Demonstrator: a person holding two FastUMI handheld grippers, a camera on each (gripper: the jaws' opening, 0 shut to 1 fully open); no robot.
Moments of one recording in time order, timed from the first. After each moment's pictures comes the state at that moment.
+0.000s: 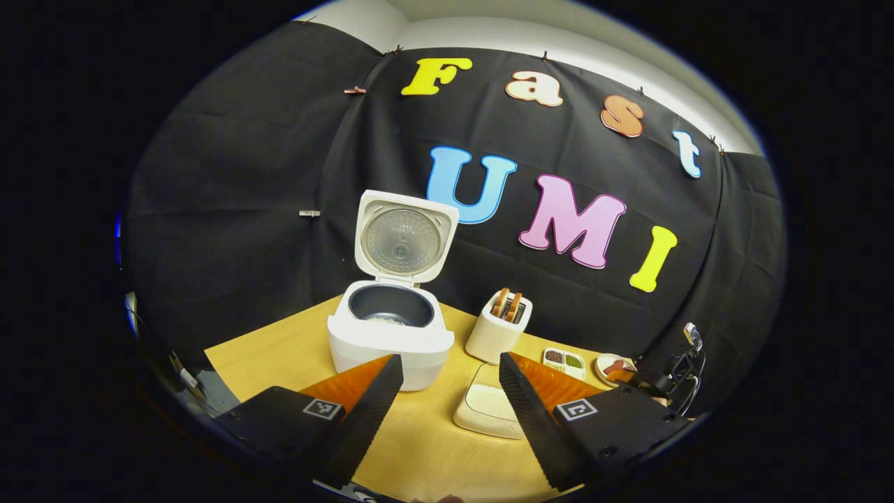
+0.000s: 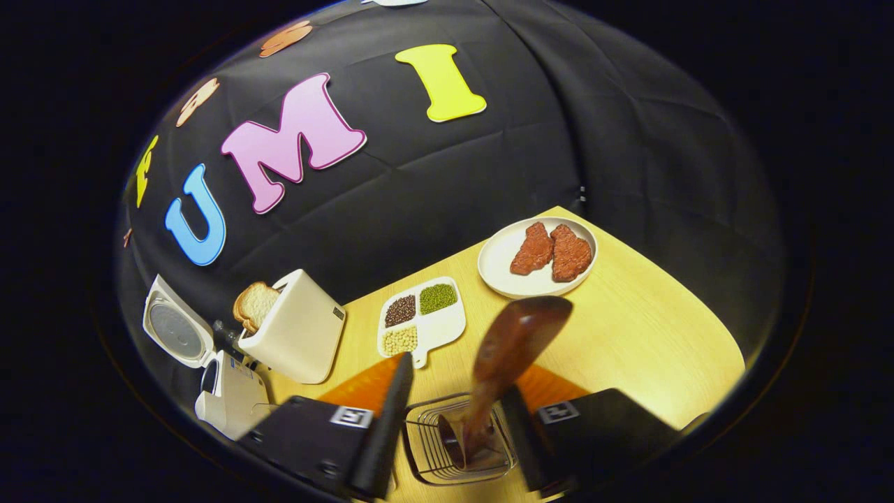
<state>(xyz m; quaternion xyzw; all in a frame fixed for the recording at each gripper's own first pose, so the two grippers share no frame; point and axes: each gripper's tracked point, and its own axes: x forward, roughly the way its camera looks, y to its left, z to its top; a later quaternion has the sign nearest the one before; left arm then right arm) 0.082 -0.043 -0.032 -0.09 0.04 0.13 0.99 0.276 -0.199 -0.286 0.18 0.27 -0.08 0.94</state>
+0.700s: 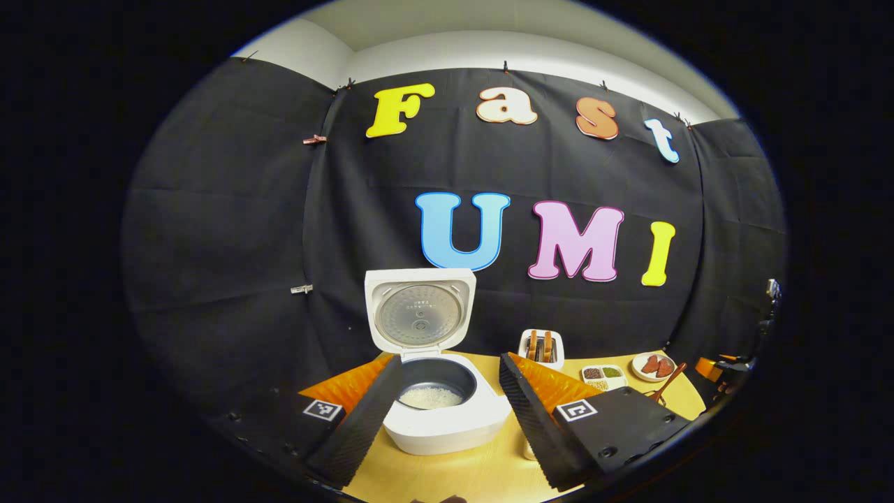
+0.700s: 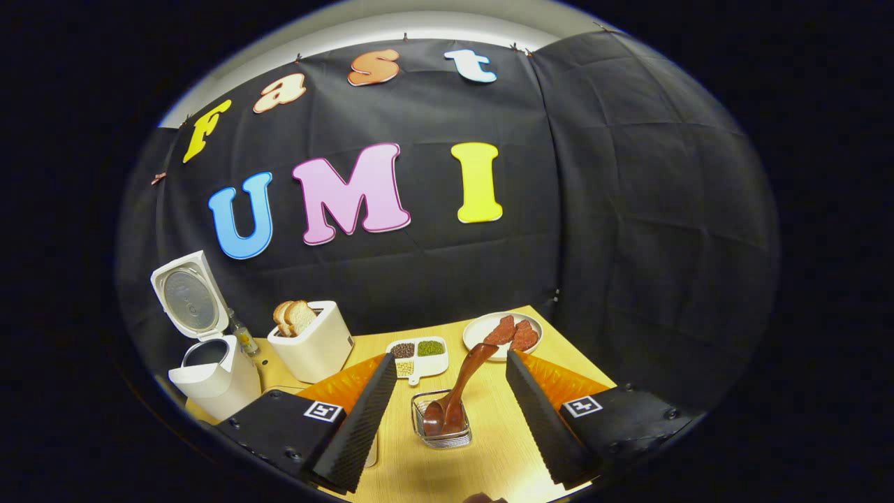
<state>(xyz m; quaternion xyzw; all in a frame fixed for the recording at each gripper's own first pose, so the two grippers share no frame) 0.125 0.054 0.068 0.03 0.01 0.10 0.99 0.152 -0.173 -0.127 0.04 0.12 -0.08 0.99</state>
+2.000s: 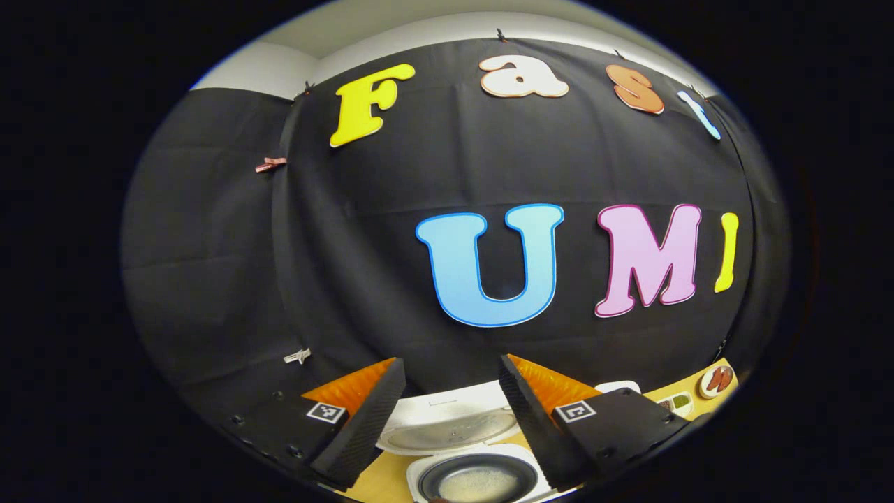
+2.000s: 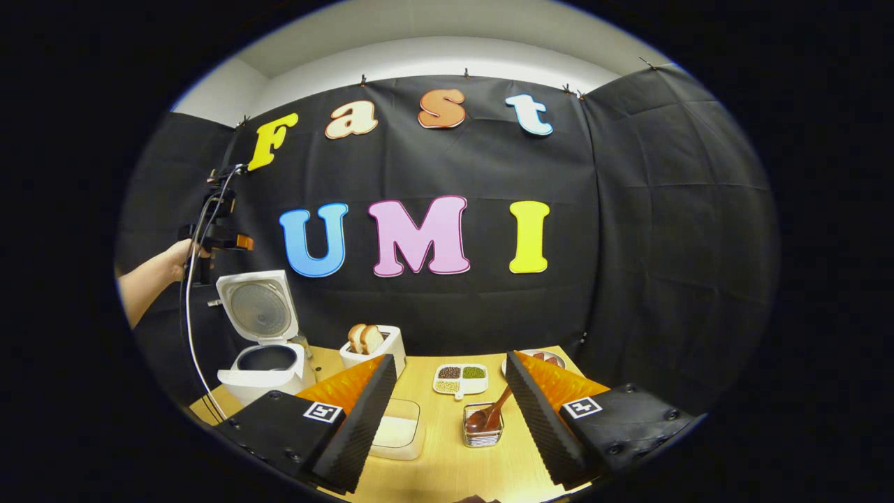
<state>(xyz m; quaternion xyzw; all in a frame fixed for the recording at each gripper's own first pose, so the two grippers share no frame) 0.403 0.150 0.197 0.11 0.00 0.14 0.98 0.085 -0.096 -0.040 -0.01 0.08 0.01 1.00</state>
